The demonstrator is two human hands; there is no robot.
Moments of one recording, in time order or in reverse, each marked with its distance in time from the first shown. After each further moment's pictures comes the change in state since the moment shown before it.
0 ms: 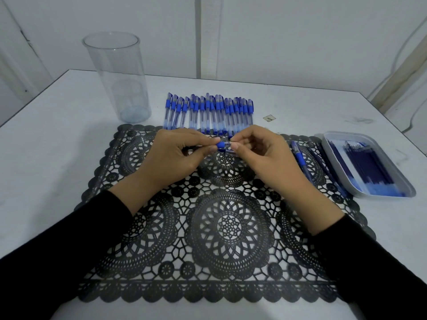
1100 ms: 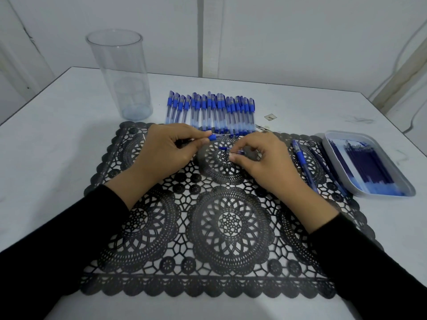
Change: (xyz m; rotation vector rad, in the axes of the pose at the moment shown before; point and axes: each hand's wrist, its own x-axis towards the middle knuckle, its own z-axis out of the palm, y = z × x) left_hand -0.002 -0.004 -0.009 0.033 0.041 -0.105; right_hand -0.001 0.009 0.000 -0.447 0.035 -0.177
